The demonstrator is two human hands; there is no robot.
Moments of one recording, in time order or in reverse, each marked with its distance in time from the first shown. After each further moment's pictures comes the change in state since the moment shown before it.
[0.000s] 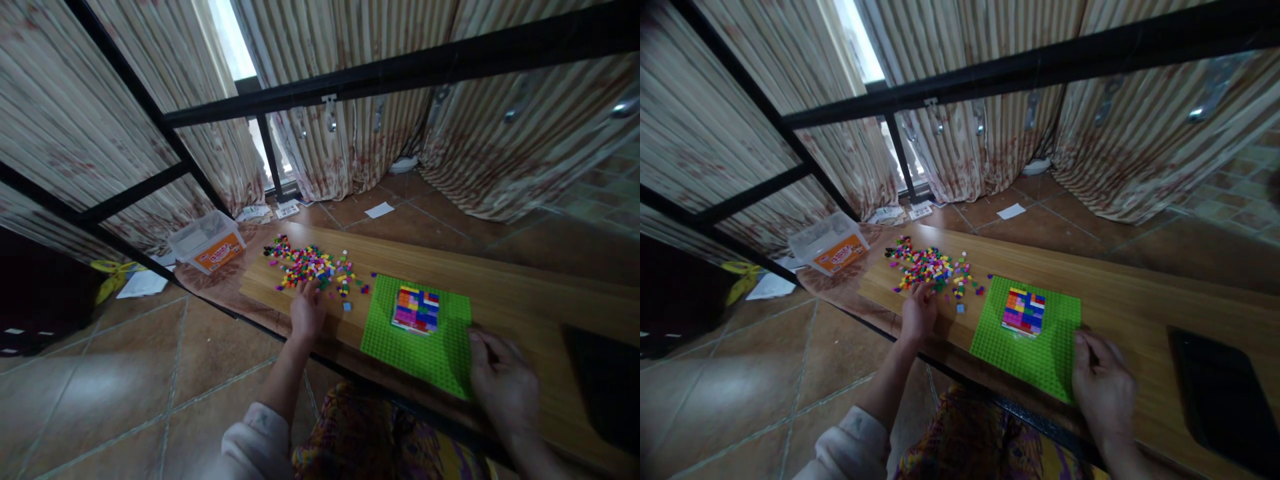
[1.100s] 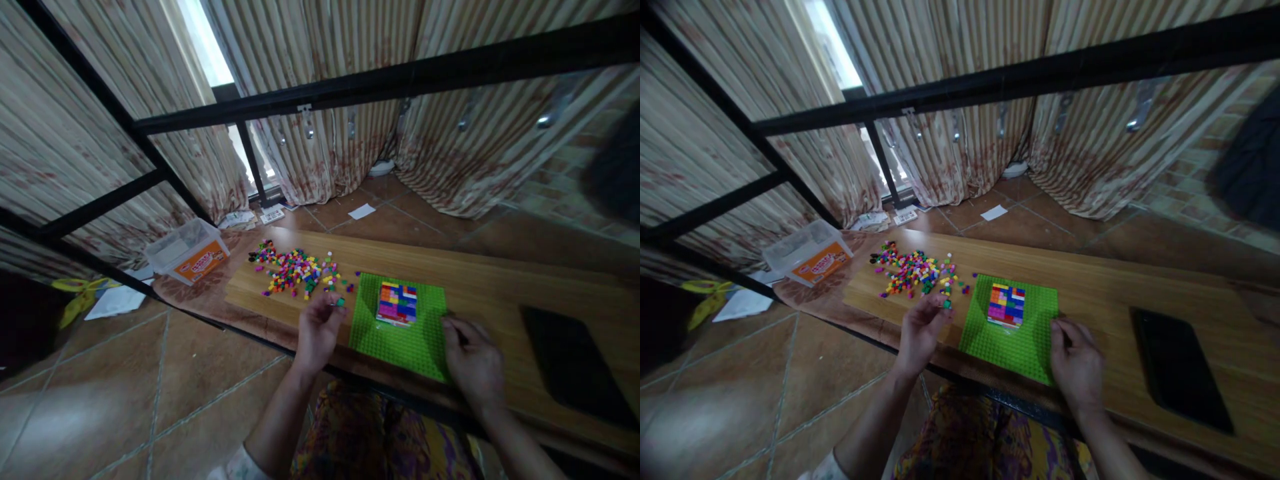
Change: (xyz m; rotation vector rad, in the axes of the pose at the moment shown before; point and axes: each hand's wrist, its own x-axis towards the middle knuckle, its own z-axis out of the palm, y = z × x) left_hand -0.044 0.063 -0.010 -1.078 -0.198 -0.149; right_hand 0.002 0.002 0.006 0.021 0.023 -0.030
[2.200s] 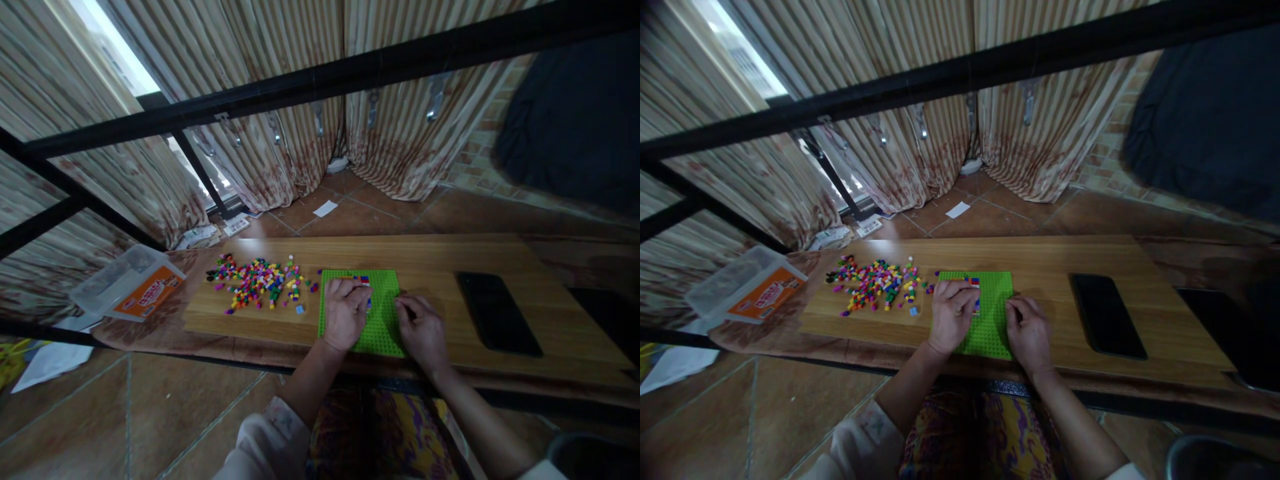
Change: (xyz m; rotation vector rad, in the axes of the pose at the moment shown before) left_hand 0.022 -0.033 0.092 0.864 -0.290 0.783; right_hand 0.002 -0.011 0.004 0.082 0.030 -0.010
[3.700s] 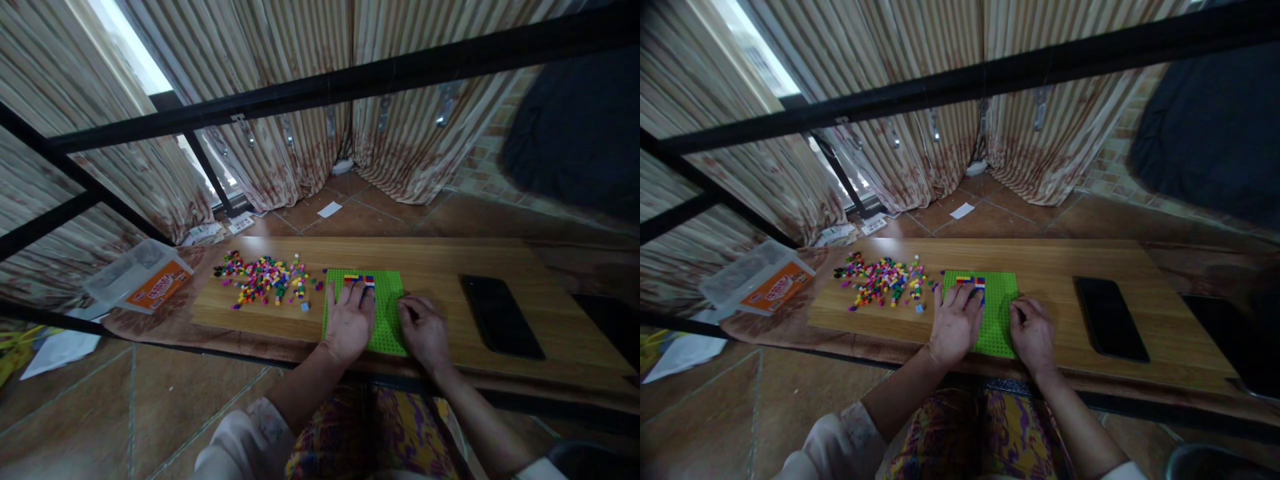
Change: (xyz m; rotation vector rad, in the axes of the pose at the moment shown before) left_hand -0.012 0.021 -0.021 0.296 -0.263 0.043; right_hand -0.001 0.003 0.000 -0.008 -0.031 0.014
